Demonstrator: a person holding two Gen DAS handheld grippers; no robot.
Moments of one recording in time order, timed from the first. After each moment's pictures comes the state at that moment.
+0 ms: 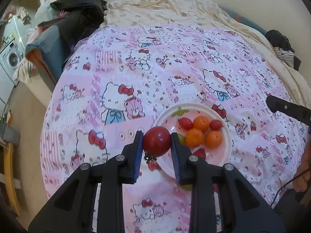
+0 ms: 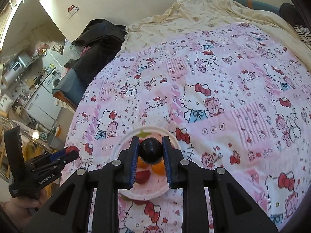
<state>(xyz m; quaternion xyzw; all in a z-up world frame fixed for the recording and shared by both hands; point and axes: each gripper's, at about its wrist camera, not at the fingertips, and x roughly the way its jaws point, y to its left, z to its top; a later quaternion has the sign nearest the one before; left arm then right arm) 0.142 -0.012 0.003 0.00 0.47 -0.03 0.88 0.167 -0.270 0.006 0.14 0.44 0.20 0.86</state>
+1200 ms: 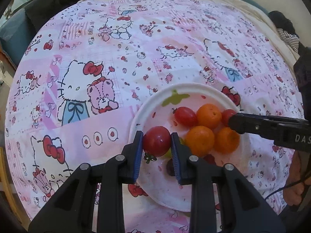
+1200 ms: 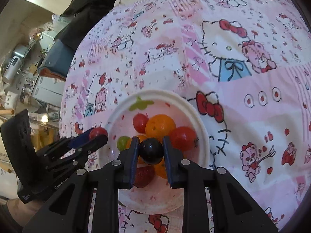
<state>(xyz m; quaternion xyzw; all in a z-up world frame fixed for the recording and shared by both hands) 0.201 -0.031 -0.089 0.00 0.55 -0.07 0.83 0.233 -0.224 -0.110 0.16 0.59 0.25 0.75</state>
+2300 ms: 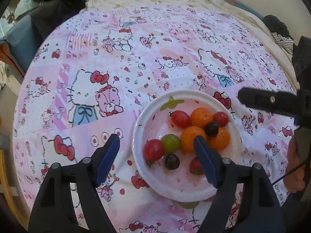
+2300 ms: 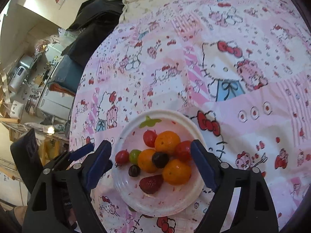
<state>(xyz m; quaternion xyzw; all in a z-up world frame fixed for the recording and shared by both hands) 0.181 -0.027 -0.060 0.00 0.52 -0.07 0.85 0.232 -0.240 -0.076 0.20 0.53 0.25 0.78</state>
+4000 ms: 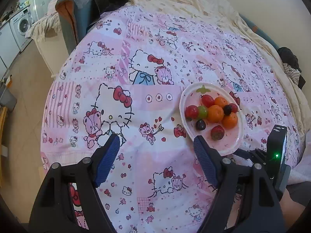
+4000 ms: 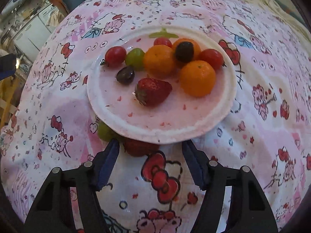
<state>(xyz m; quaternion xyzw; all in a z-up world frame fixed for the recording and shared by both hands) 0.081 0.059 -0.032 -0.10 0.50 0.01 0.86 0.099 -0.163 -0.139 -0.06 0.56 0.21 0.80</state>
